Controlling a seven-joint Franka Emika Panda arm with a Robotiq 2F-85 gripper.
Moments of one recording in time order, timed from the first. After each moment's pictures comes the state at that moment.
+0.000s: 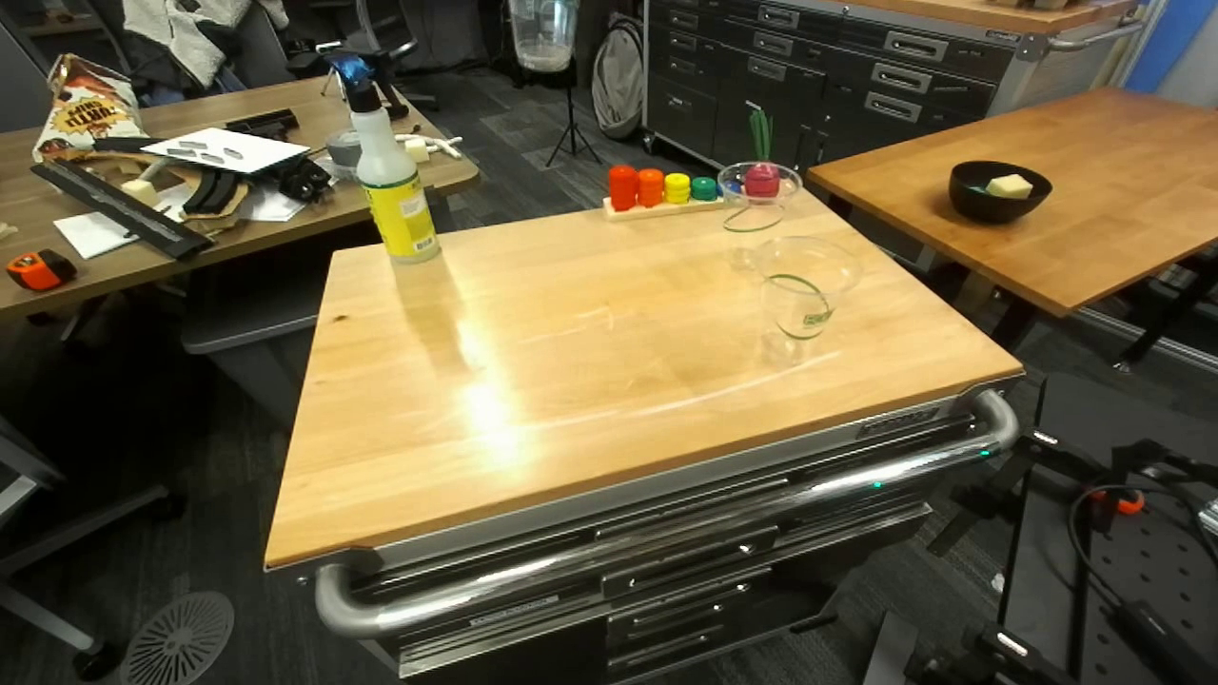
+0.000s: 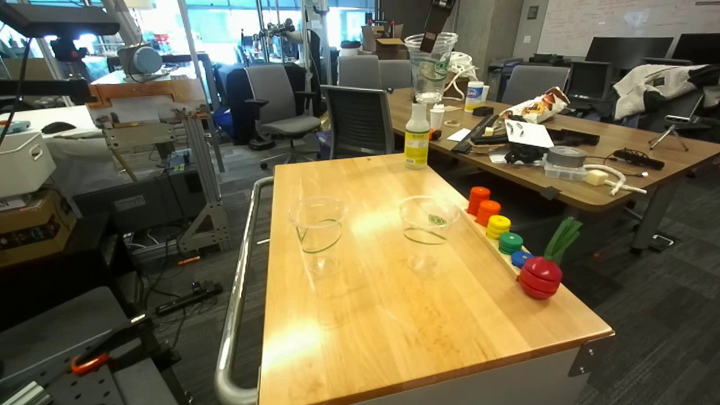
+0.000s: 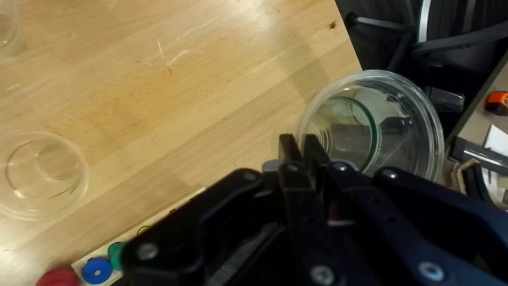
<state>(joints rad) -0.15 0.41 -0.08 -1.30 0.48 1.78 0.78</state>
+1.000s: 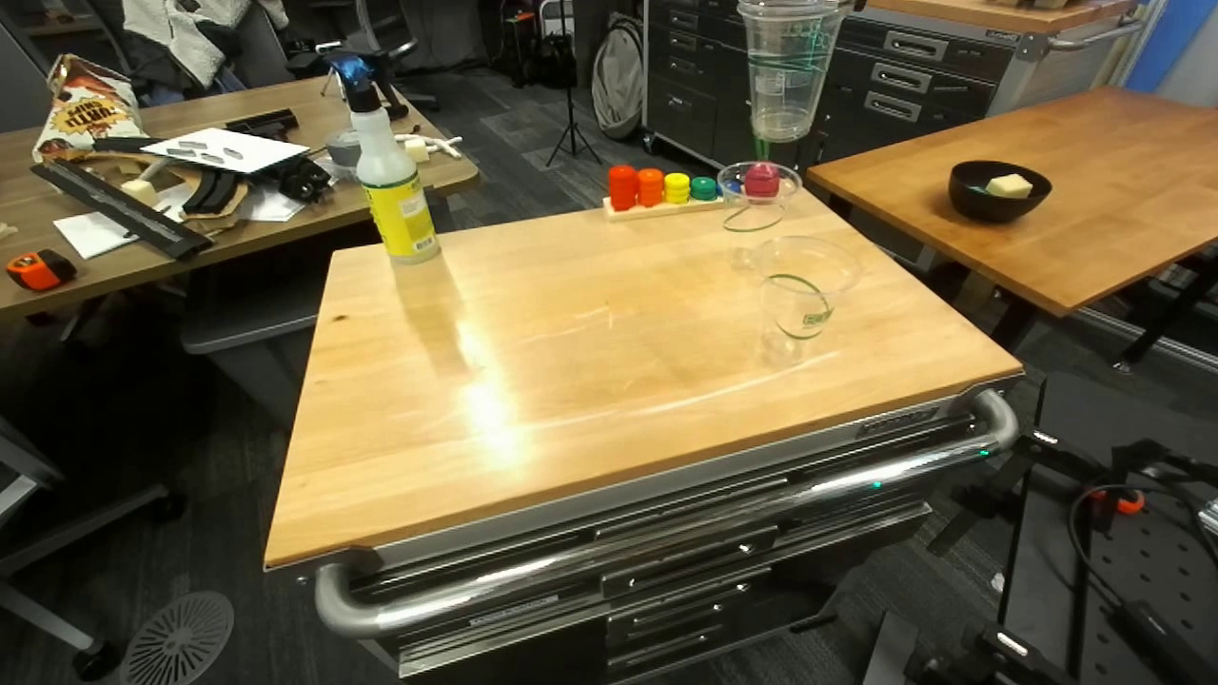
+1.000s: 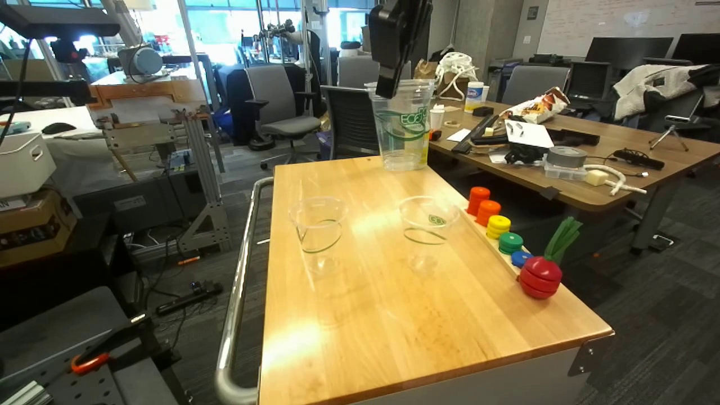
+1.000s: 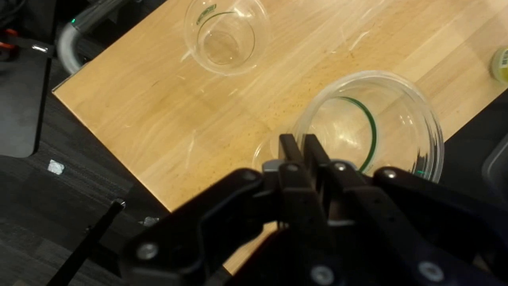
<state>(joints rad) -0.17 -0.10 -0.17 -2.02 0.26 1.87 0.84</state>
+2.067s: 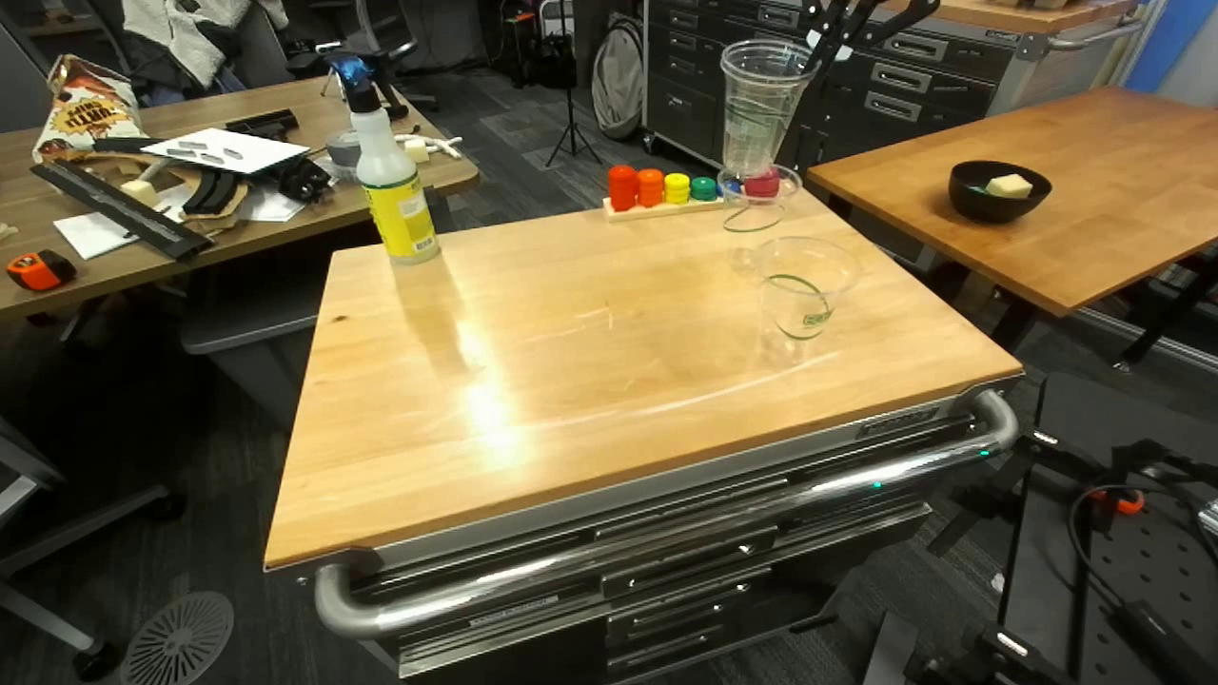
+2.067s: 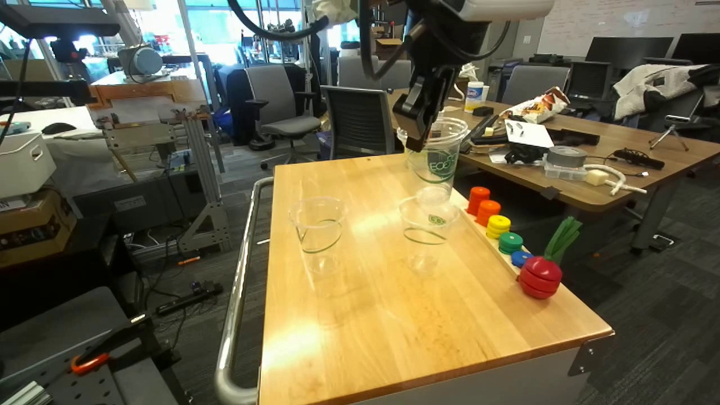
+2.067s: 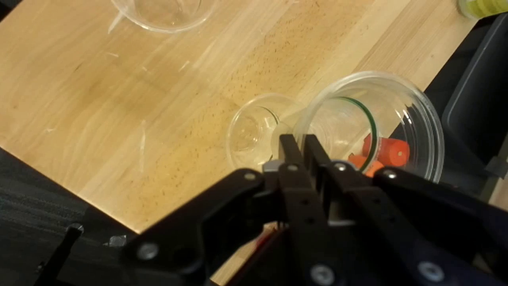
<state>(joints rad) -0.18 -0.06 -0.21 -2.19 0.44 2.21 0.74</state>
